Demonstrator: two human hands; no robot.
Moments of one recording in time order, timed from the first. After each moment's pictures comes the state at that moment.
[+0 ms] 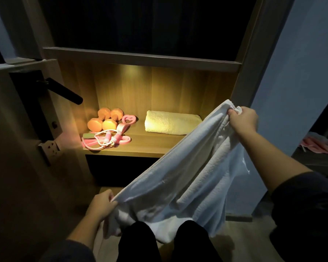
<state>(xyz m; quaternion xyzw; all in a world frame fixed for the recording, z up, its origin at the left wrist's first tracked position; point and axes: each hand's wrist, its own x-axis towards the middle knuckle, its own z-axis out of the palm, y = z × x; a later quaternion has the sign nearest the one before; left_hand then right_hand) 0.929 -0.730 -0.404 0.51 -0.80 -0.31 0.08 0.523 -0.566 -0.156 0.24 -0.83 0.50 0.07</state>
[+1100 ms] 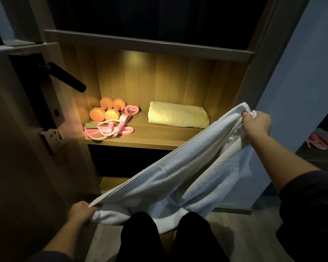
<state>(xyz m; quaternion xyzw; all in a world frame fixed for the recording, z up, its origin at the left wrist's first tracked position) 0.998 -0.734 -0.434 0.67 -0.58 -0.46 0.07 0.504 -0.557 -0.189 0.17 -0.86 0.48 0.06</state>
